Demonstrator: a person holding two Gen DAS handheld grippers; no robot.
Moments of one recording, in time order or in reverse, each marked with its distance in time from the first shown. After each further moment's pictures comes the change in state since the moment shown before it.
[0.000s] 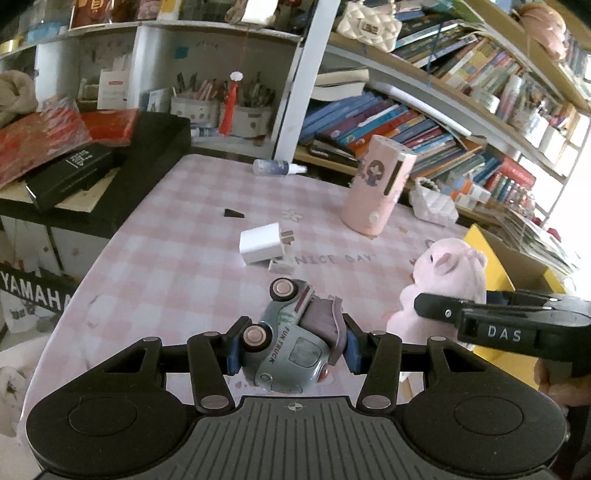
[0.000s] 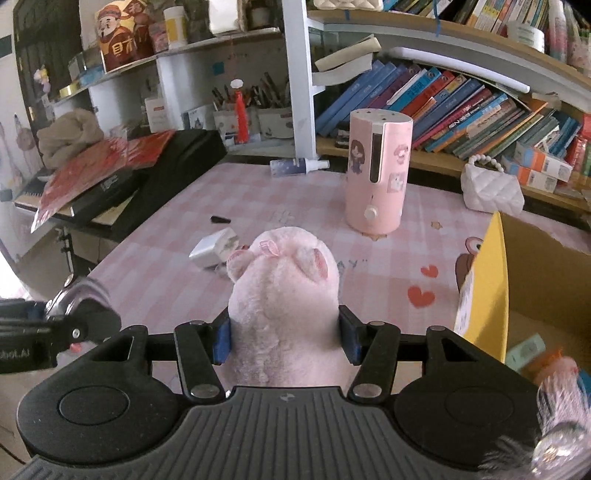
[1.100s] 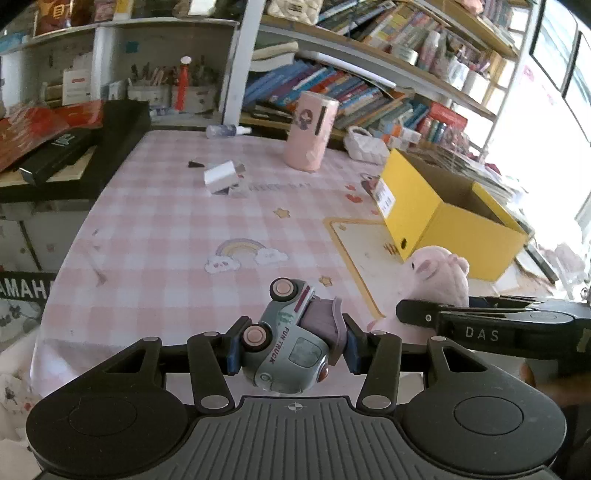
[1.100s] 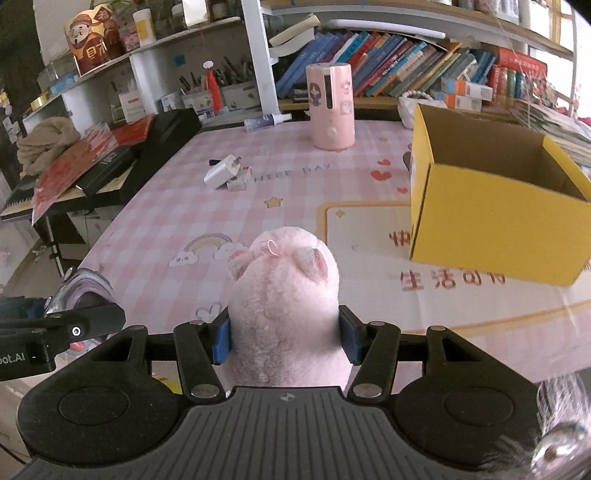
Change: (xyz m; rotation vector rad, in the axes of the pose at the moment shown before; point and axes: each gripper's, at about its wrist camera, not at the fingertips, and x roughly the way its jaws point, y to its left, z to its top) left arm -0.088 -0.003 -0.082 0.147 0.084 -0.138; right arm -0.104 0.058 -0.118 0.194 0.043 -0.120
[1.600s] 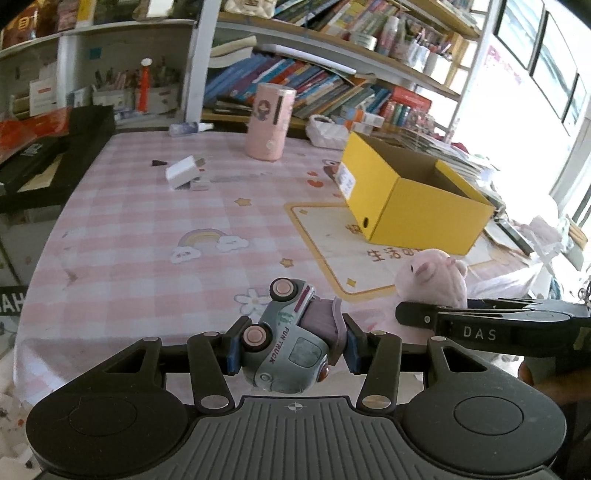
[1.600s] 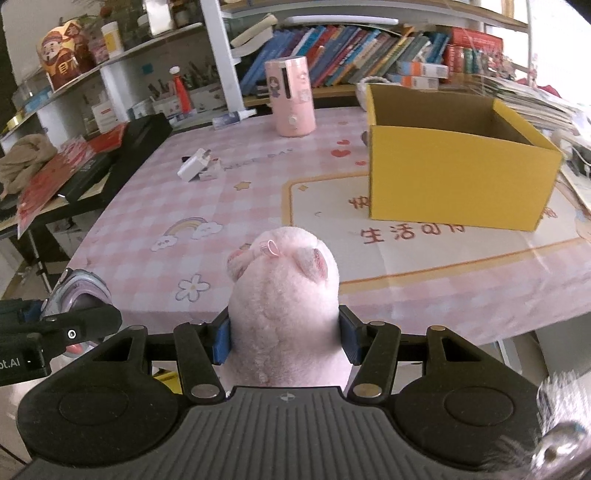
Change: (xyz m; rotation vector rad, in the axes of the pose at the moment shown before) left arm -0.004 -0.021 -0.013 0.079 0.017 -0.085; right arm -0.031 -0.014 -0.034 0.096 -0.008 -0.078
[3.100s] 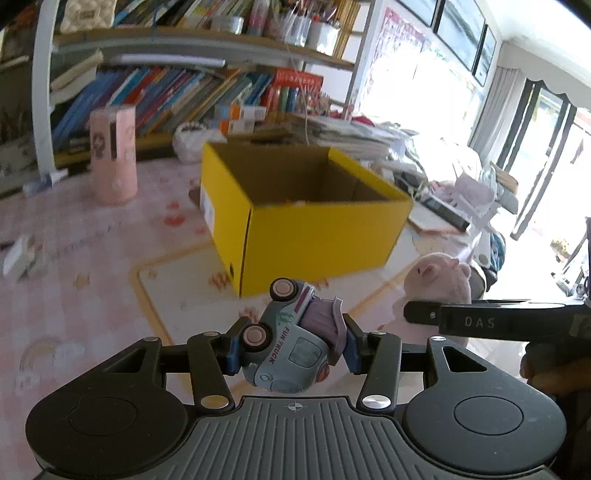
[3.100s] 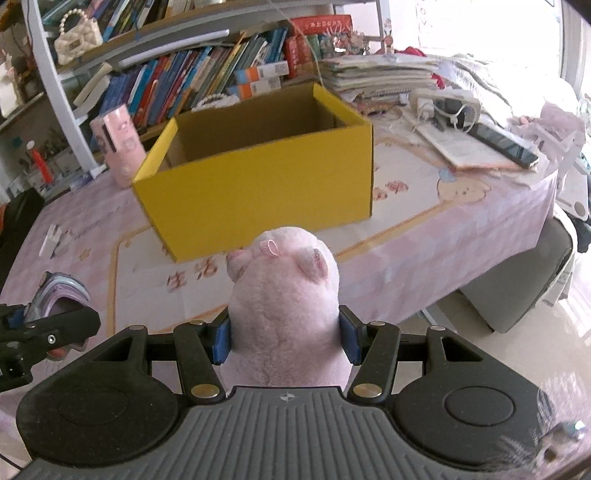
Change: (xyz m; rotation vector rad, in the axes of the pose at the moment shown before) left arm 0.104 -0.110 0.071 0.238 0.013 -0.235; right arm -0.019 -0.144 0.023 0.272 -0.062 -0.273
